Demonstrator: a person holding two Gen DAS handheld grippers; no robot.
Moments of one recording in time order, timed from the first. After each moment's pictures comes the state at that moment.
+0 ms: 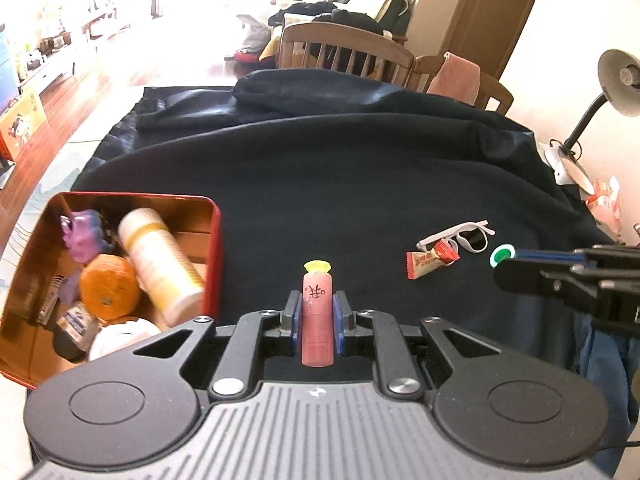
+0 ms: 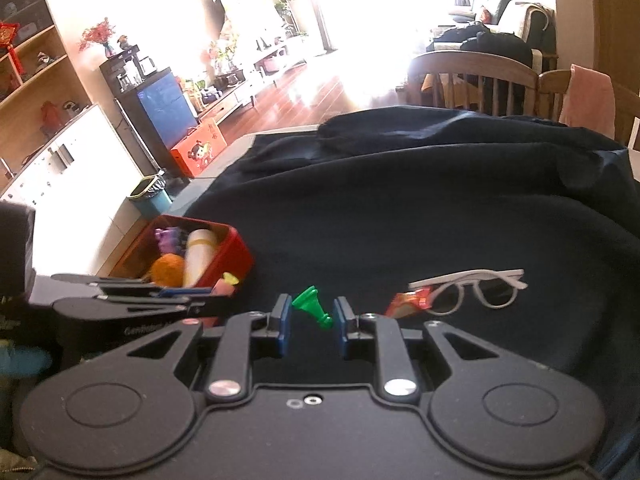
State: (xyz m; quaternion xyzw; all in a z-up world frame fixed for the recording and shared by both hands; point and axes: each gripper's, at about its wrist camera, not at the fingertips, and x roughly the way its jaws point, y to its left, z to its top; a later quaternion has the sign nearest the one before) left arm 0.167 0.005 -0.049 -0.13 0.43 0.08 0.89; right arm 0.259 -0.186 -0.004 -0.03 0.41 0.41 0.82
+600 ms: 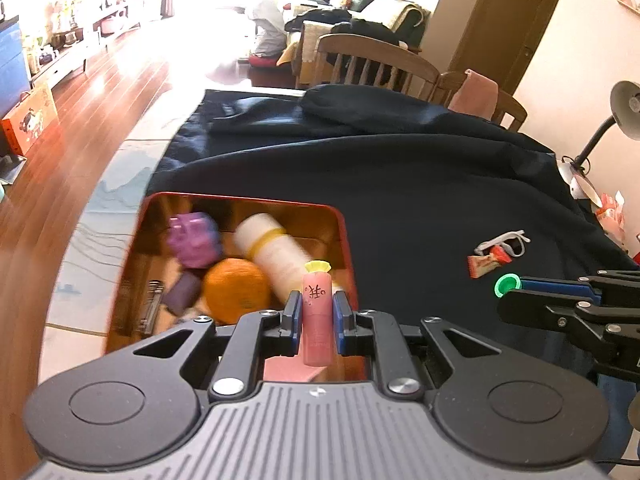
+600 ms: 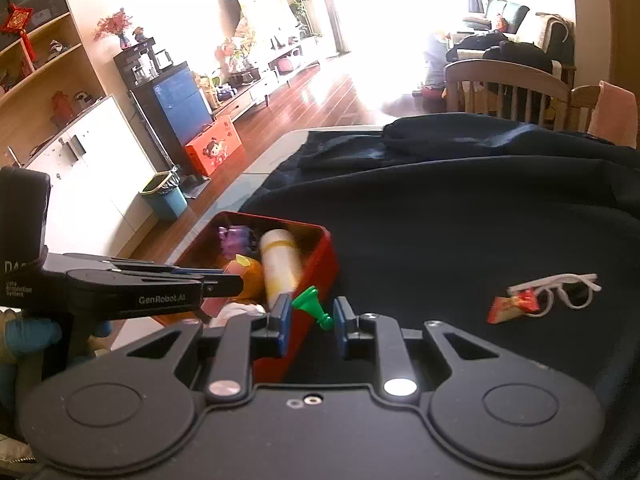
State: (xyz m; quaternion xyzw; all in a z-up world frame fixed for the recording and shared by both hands) left arm 0.118 0.108 -0.038 -0.14 0.42 0.08 0.89; right arm 0.204 -0.091 0.000 -0.04 0.40 0.41 0.82
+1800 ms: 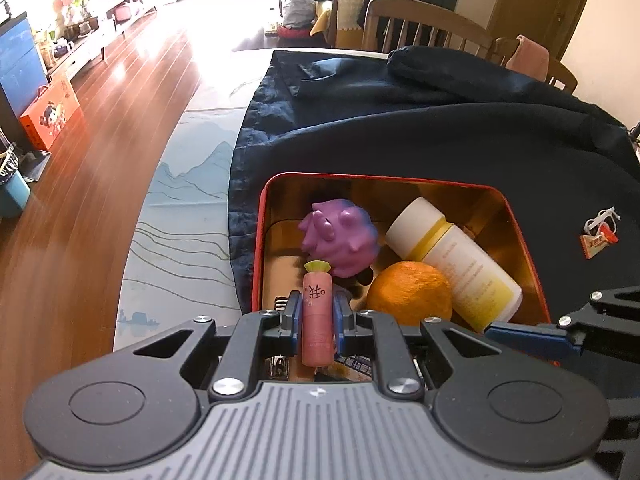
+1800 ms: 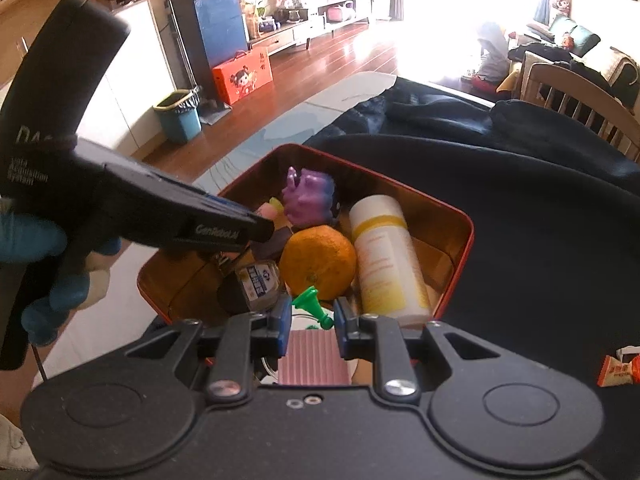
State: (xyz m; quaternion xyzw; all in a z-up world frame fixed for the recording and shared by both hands) left arm 0.145 0.202 -0.096 -0.10 0.47 0.11 0.87; right arm 0.176 0.050 -0.066 -0.18 0.41 0.44 0.78
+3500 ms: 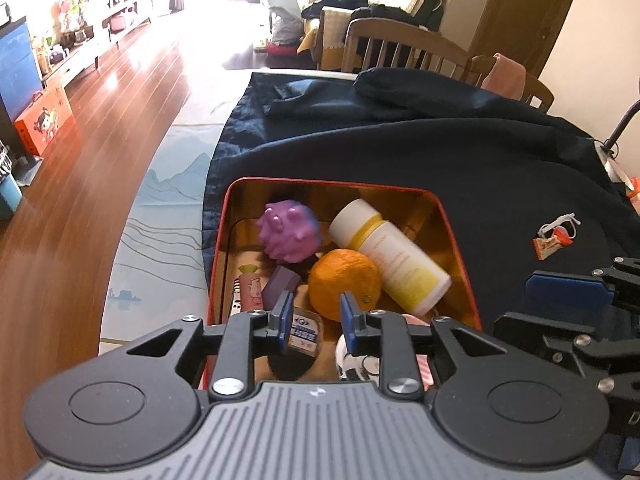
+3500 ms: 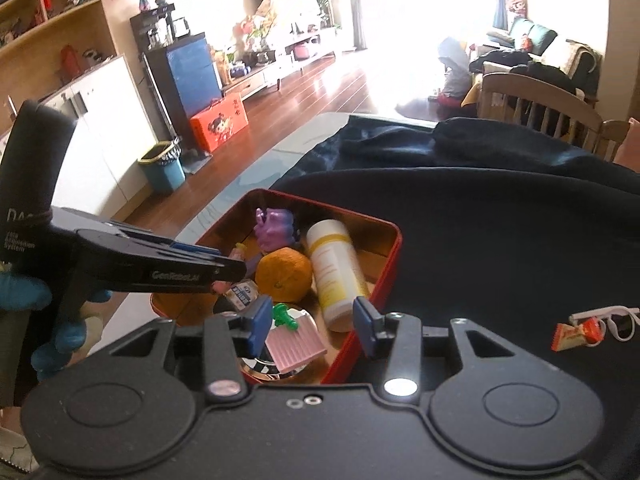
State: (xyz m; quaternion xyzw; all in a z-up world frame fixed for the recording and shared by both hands) left arm 0.113 0.166 -0.063 -0.12 0.44 0.10 0.88; right arm 0.173 -0.019 -0.022 -0.10 0.38 0.41 0.82
